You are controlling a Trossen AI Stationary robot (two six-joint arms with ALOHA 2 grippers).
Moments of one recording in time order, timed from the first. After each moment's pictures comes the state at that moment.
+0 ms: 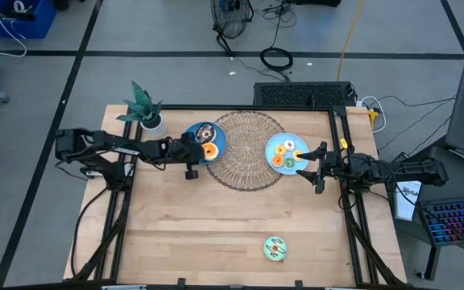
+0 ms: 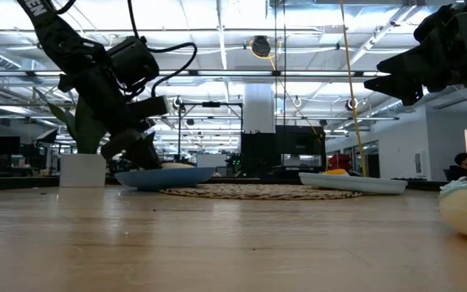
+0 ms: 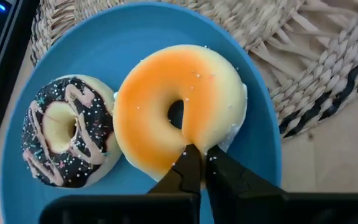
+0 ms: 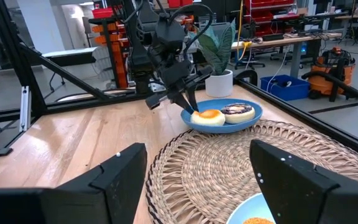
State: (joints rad) left arm 0.27 1.46 0.55 0.06 -0.16 0.32; right arm 0.05 0.15 0.09 0.01 0.23 0.13
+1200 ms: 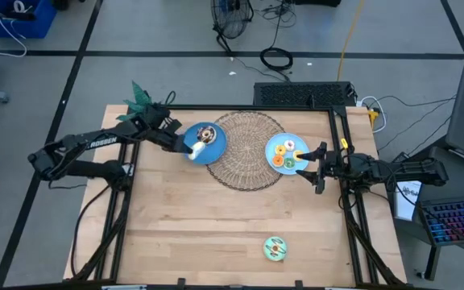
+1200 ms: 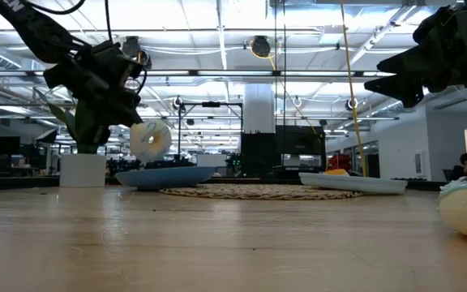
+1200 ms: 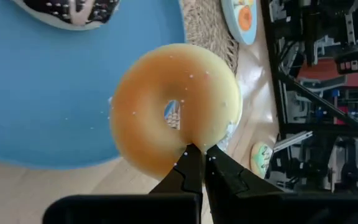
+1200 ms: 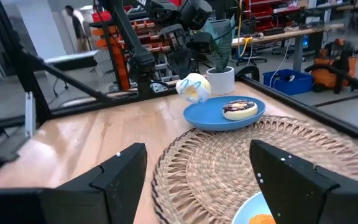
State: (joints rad) left arm 0.75 1.17 0.55 -0.21 0.76 -0.66; right arm 0.05 0.15 0.09 0.01 0.23 0.16
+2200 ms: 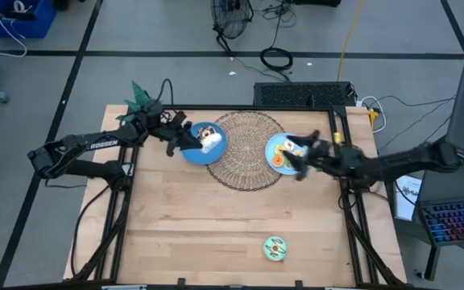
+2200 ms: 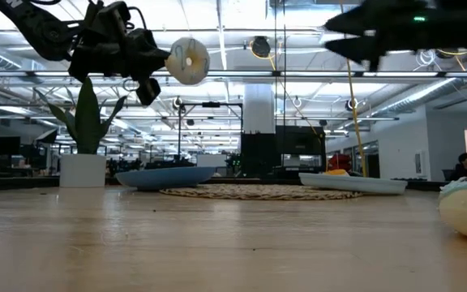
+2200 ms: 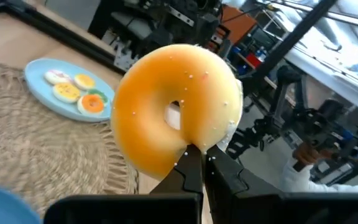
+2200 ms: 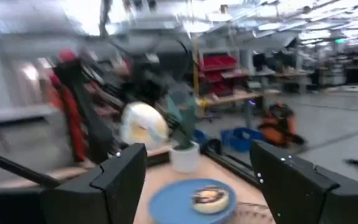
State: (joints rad) left arm 0.64 1.17 0.55 0.42 0.97 -0.45; right arm 0.03 0.82 0.22 0.81 0.44 0.06
